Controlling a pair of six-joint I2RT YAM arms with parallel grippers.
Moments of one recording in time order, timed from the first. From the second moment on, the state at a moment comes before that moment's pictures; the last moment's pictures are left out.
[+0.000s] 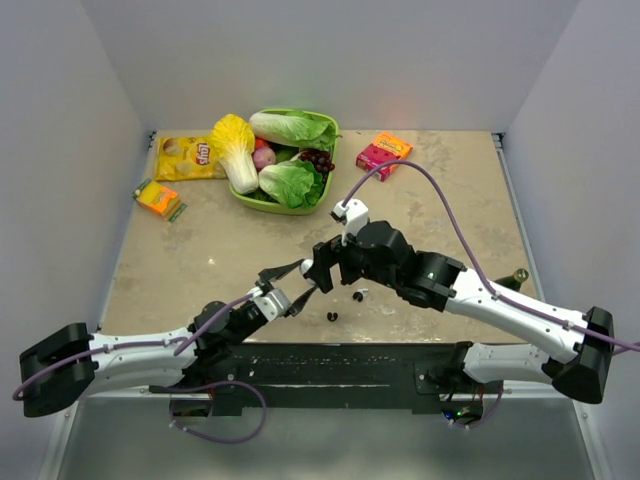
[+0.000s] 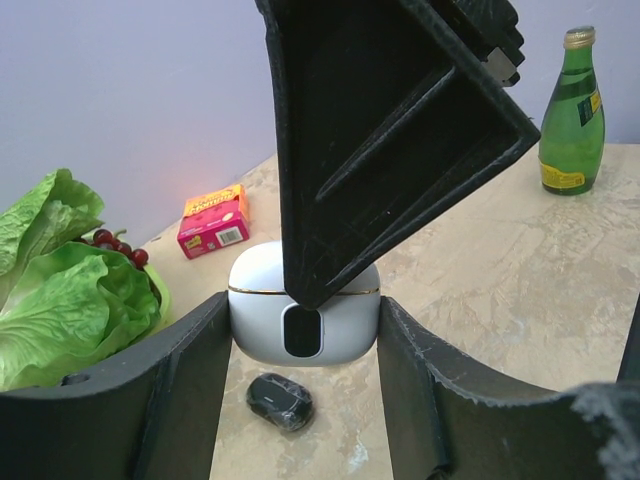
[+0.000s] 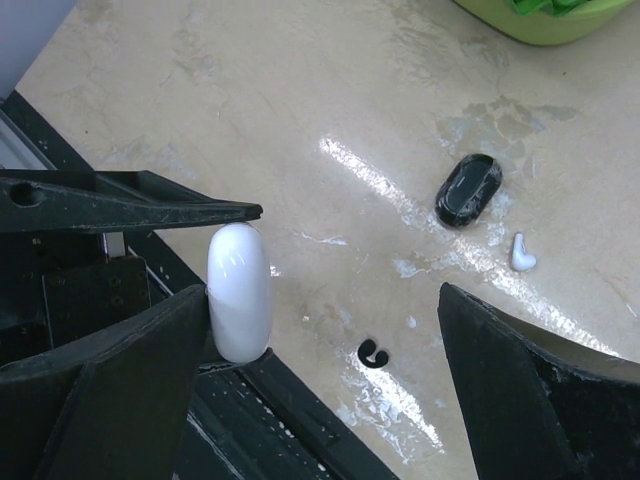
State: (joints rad) left arm -1.13 0.91 0.13 1.05 -0.19 0.33; right arm 1.02 1.15 1.03 -0.38 0.15 0.38
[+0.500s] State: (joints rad) left arm -1.14 0.87 0.12 1.04 -0.19 0.33; right arm 1.01 1.07 1.01 -0.38 0.22 0.39
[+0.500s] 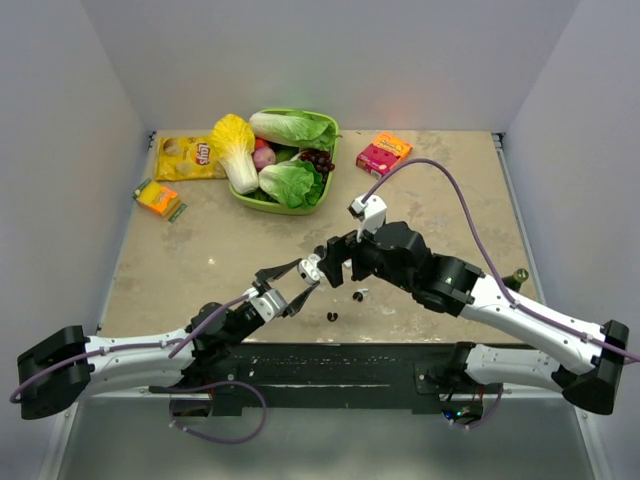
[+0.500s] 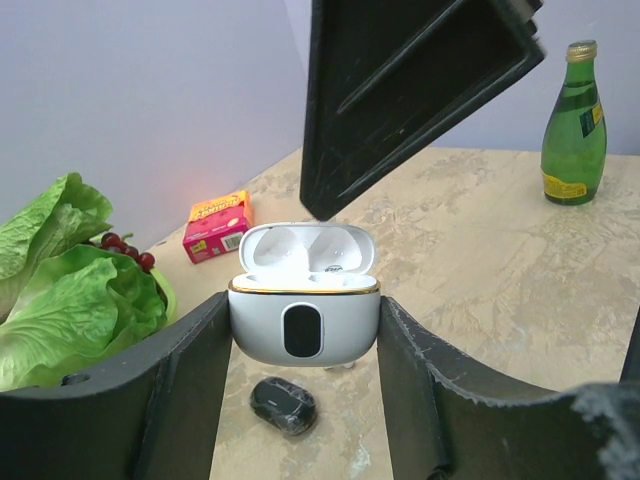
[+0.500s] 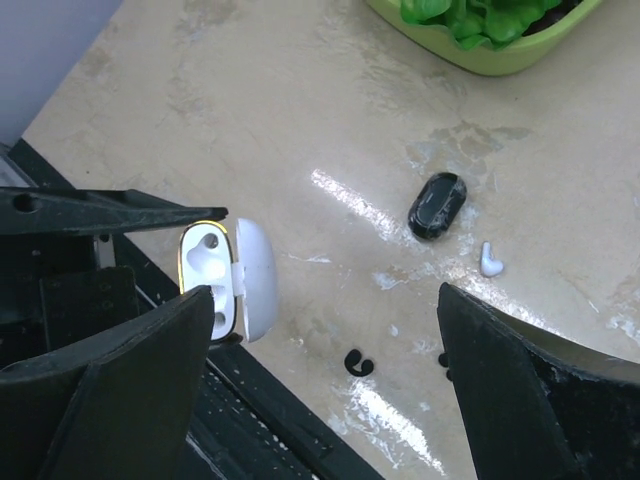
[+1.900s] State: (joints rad) left arm -1.14 0.86 0.12 1.05 -0.21 0.32; right arm 0.98 1.14 0.99 -0.25 0.04 0.42
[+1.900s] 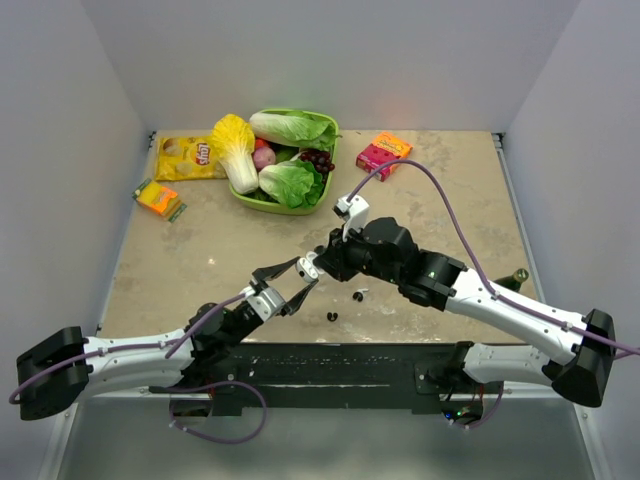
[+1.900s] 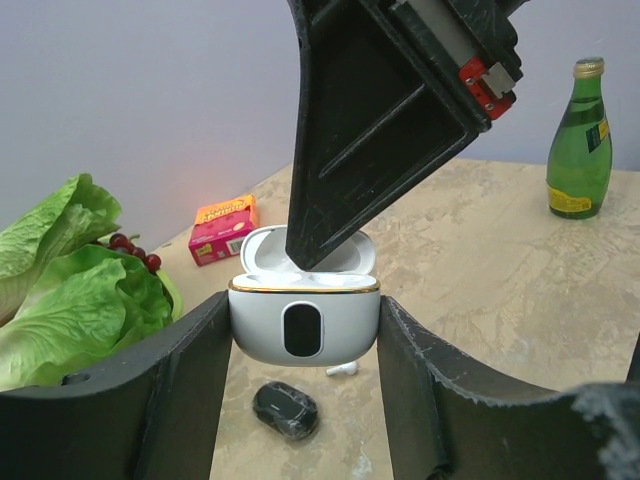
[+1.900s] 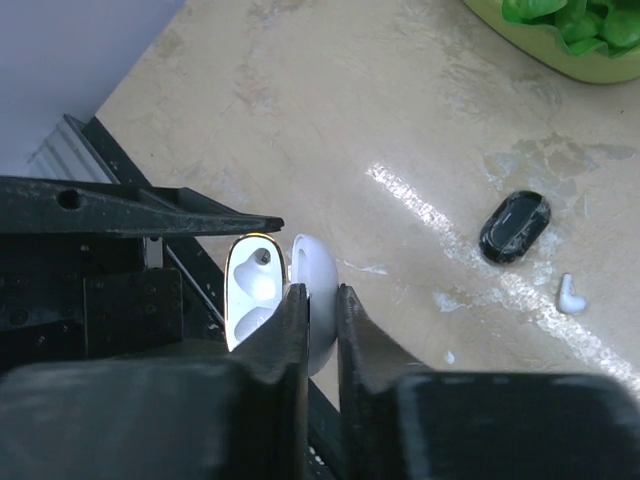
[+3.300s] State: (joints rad) left arm -0.94 0.82 0.25 0.78 0.41 -0.18; right arm 1.04 0.99 1.02 -0.41 -0.13 -0.09
